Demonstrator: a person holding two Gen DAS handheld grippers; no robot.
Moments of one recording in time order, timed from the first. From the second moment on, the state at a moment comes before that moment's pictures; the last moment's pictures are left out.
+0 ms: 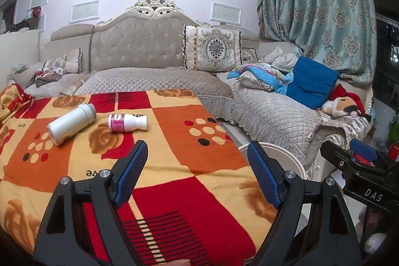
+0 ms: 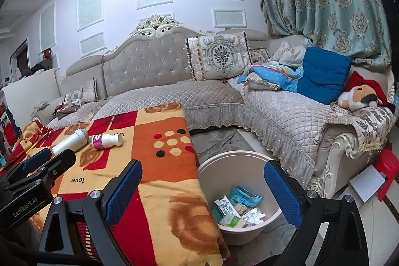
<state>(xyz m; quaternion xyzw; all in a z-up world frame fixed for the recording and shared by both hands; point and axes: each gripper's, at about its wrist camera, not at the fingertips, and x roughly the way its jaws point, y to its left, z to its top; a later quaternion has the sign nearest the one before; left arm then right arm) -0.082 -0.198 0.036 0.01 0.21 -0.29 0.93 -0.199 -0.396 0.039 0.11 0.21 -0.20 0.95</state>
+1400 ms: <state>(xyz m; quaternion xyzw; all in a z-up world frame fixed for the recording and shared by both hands) -0.083 -0.198 0.029 0.02 0.22 -0.29 0.93 -0.196 -0.393 0.032 0.11 0.22 -0.19 0.95</state>
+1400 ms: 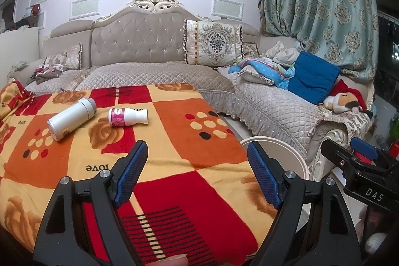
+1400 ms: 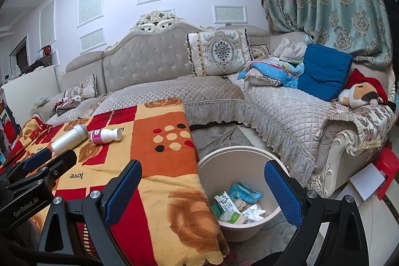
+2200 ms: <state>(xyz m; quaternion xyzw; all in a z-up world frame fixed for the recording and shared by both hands) -0.086 -0.197 0.030 0.02 0.22 -0.29 0.93 -0.197 -0.392 0.033 0.11 0.22 -0.19 0.95</state>
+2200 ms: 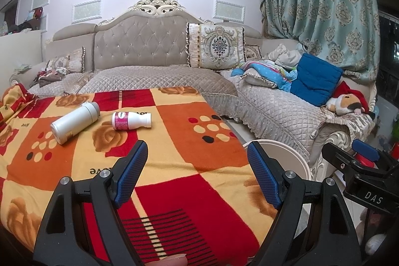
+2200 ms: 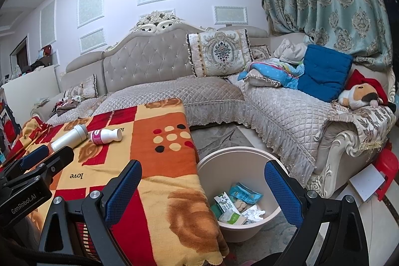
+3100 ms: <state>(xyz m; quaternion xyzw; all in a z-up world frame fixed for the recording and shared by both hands) -0.084 -0.195 0.028 0.02 0.22 -0.28 0.93 -0.193 -0.394 0.032 0.11 0.23 -0.19 0.95</state>
